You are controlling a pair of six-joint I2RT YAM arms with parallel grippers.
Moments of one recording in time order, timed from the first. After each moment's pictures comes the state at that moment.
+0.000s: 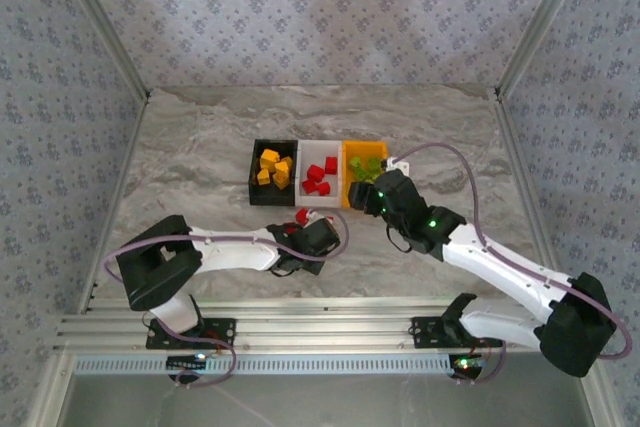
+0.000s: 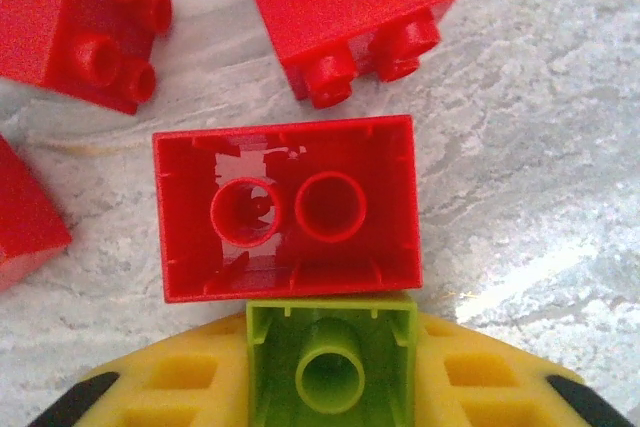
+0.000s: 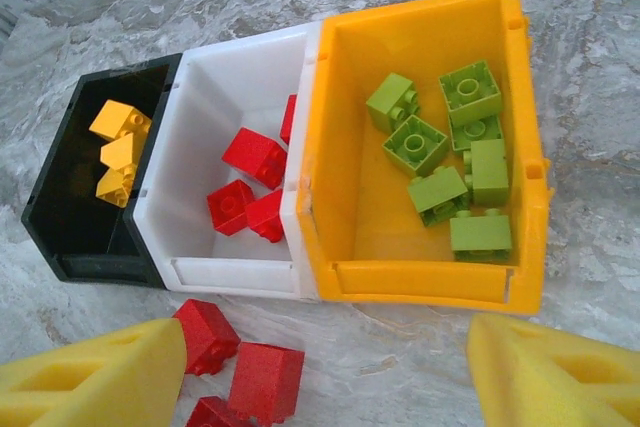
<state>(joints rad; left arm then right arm) -1.12 1.62 0.82 -0.36 -0.26 -0.58 0.75 1.09 0.76 -0.30 0.30 0.69</state>
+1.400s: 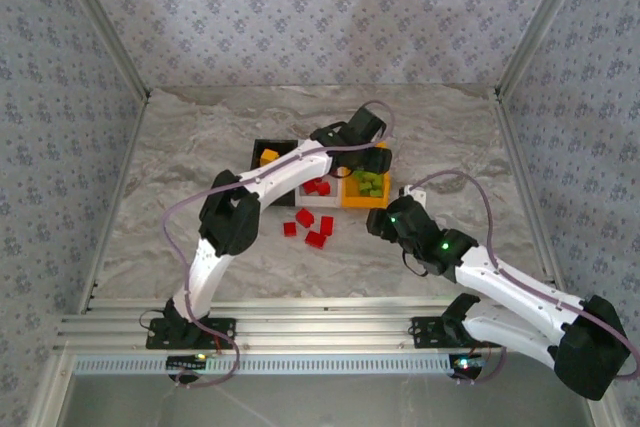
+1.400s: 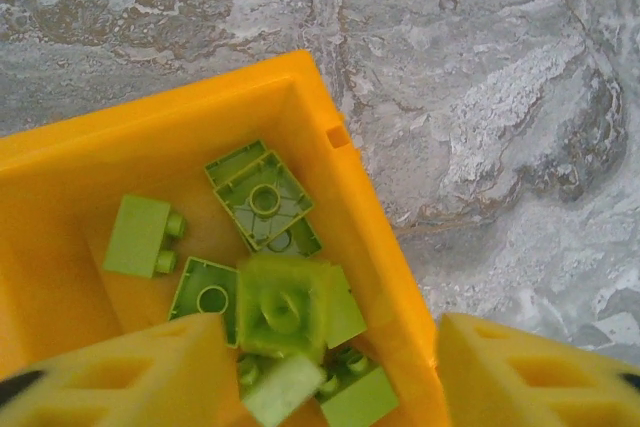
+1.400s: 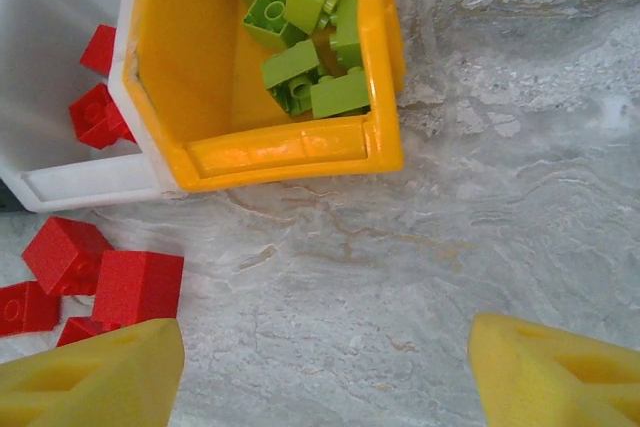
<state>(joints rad) -0.86 2.21 1.99 -0.63 -0.03 -0.47 0.75 0.94 0.55 -0.40 0.30 0.78</state>
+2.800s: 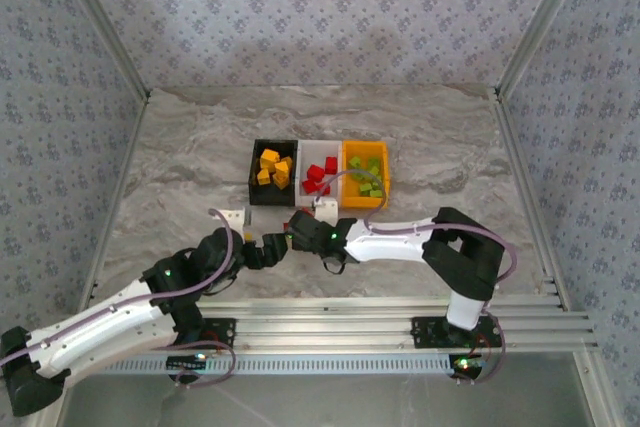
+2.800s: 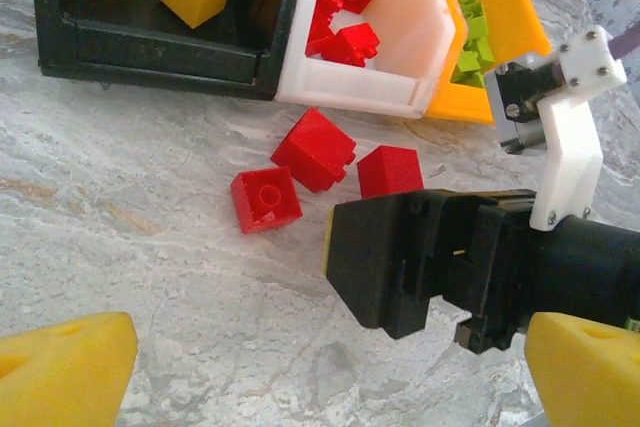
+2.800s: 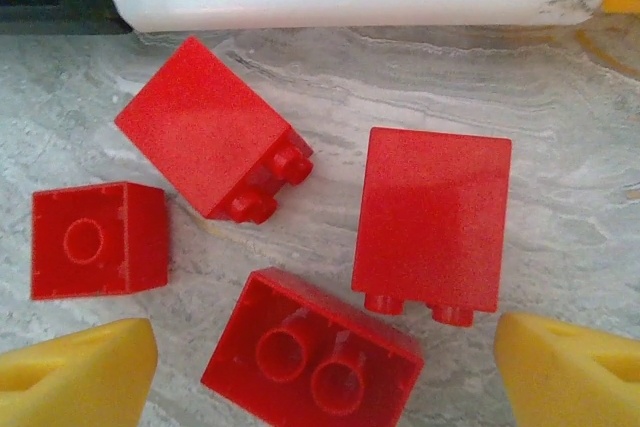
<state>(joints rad) -0.99 0.59 0.45 -0.46 -0.29 -0.83 1.12 1.77 1.02 -0.36 0.43 1.03</state>
